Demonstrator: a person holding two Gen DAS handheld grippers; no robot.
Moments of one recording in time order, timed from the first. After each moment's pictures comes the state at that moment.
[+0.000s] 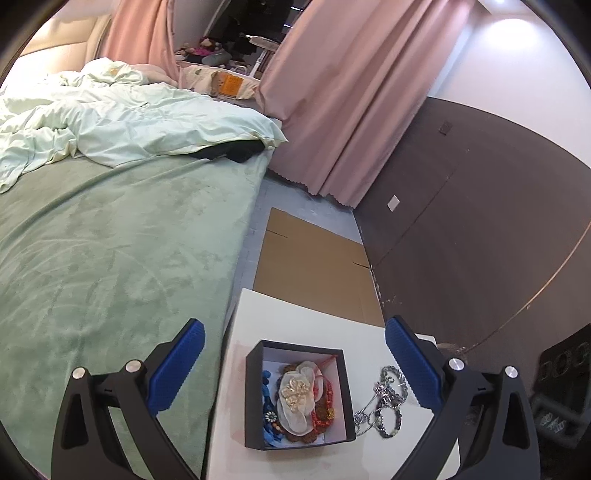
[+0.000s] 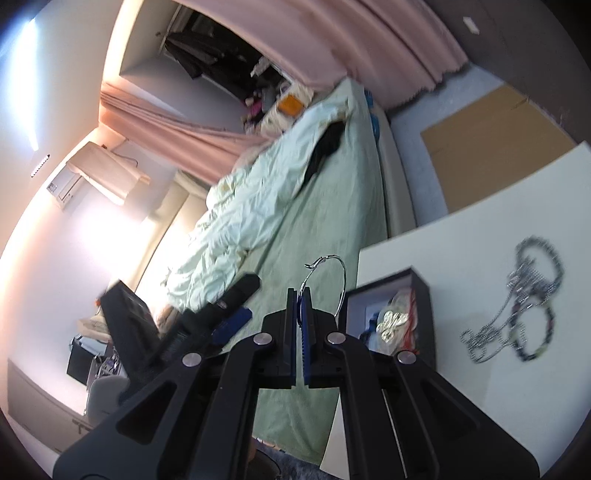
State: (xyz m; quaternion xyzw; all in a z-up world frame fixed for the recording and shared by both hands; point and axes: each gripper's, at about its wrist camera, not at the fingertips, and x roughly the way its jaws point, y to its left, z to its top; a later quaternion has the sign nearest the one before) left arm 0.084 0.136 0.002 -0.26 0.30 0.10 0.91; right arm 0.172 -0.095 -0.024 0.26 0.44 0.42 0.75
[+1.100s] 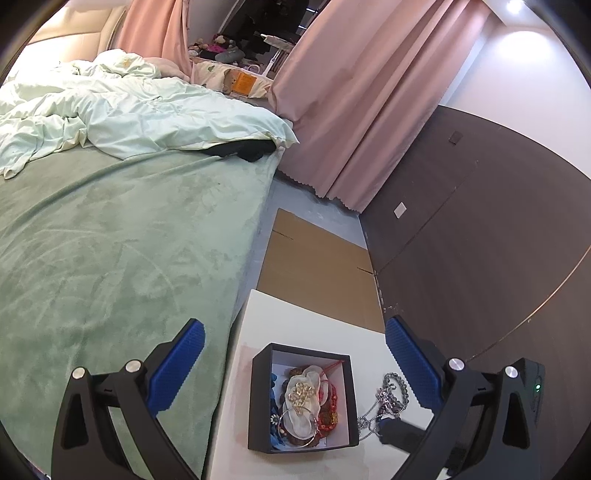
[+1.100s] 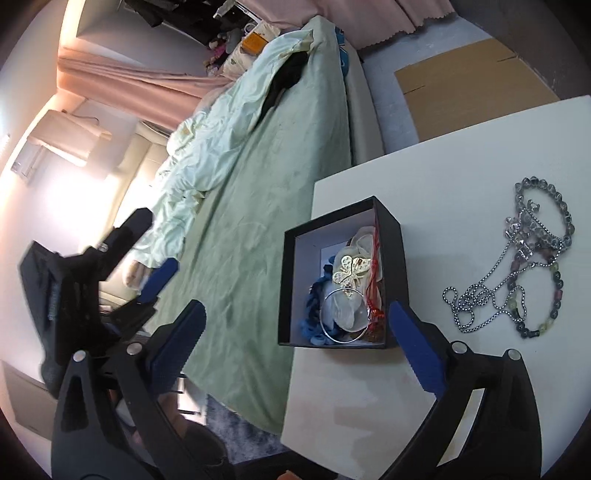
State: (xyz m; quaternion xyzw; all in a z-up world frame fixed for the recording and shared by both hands) left arm 0.083 0.146 -0.001 -0.28 0.29 0.11 0.91; right arm 0.188 -0.077 -0.081 0.20 0.54 0.40 0.72
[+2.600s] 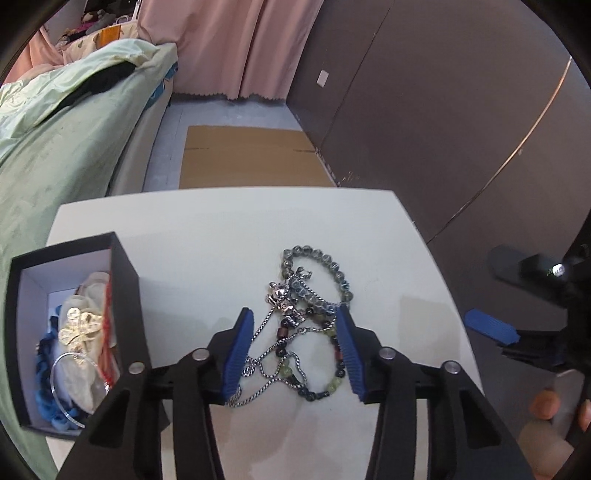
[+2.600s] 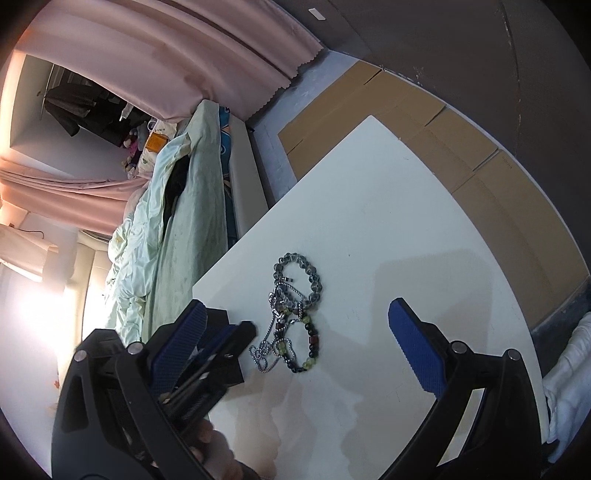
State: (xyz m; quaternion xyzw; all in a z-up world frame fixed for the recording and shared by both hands) left arm 0.198 -0.057 -0.112 -0.14 0.47 -0.04 0.87; right arm 0.238 -0.282 -0.098 0.30 0.52 0.20 0.77
